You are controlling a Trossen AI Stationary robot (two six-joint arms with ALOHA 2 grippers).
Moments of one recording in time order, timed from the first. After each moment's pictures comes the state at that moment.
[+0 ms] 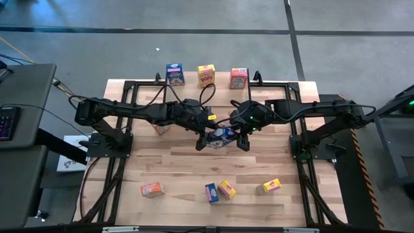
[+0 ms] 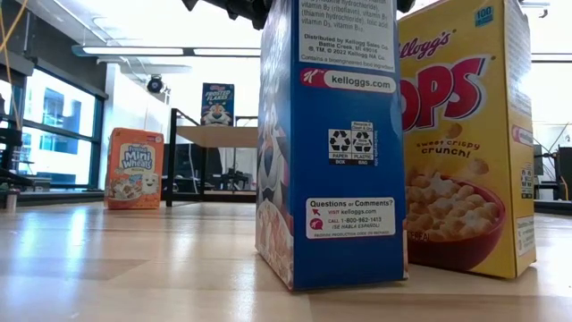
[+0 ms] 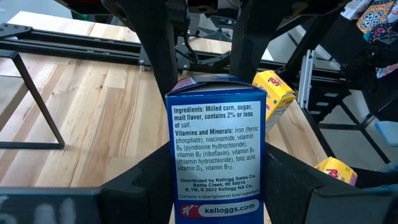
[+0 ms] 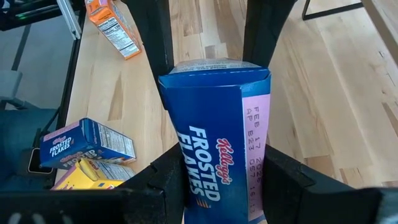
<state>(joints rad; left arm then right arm) 0.06 1.59 1.22 -0.08 0.22 -0.09 0.00 1.38 1.27 -0.67 -0.12 0.20</state>
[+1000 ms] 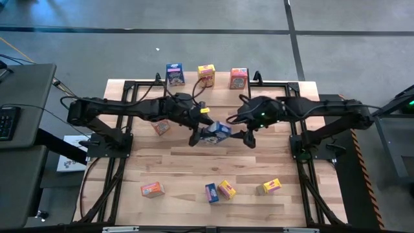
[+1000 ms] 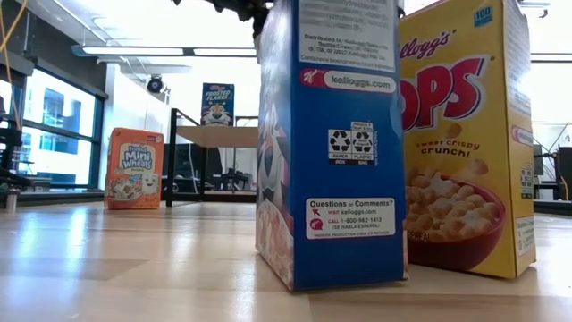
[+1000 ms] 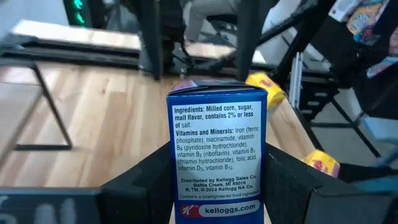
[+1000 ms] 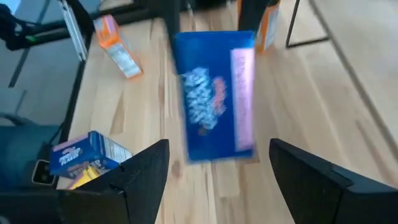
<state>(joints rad) 0.10 1.49 1.19 -0.13 0.27 -0.07 0.00 1.28 1.27 -0.68 -0.08 0.18</state>
